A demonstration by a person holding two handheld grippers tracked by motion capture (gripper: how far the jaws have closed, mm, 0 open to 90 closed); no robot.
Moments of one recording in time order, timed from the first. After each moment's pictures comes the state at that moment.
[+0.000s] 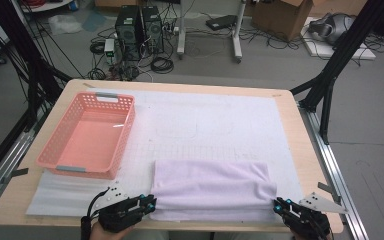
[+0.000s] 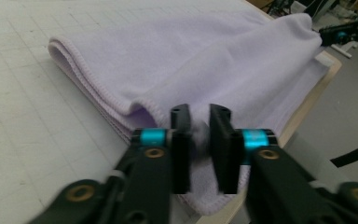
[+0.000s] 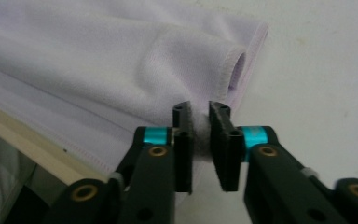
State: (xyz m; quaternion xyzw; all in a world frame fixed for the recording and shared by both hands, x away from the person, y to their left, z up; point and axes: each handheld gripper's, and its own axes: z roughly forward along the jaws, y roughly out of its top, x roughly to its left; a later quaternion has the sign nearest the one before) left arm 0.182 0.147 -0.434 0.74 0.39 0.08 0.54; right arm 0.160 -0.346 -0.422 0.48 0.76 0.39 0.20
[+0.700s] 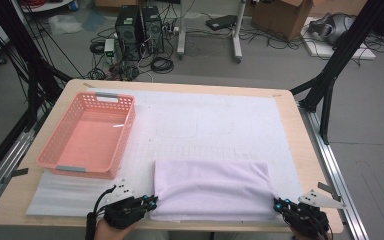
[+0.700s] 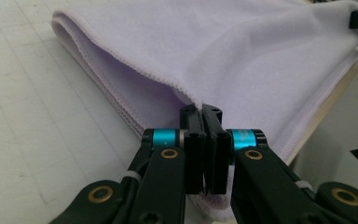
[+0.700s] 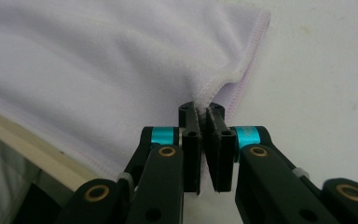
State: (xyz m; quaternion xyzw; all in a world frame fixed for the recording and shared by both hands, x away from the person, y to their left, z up) left arm 0.189 0.140 -0.436 0.76 0.41 0.07 0.50; right arm 0.166 -0.348 -0.423 0.49 0.76 0.39 0.18
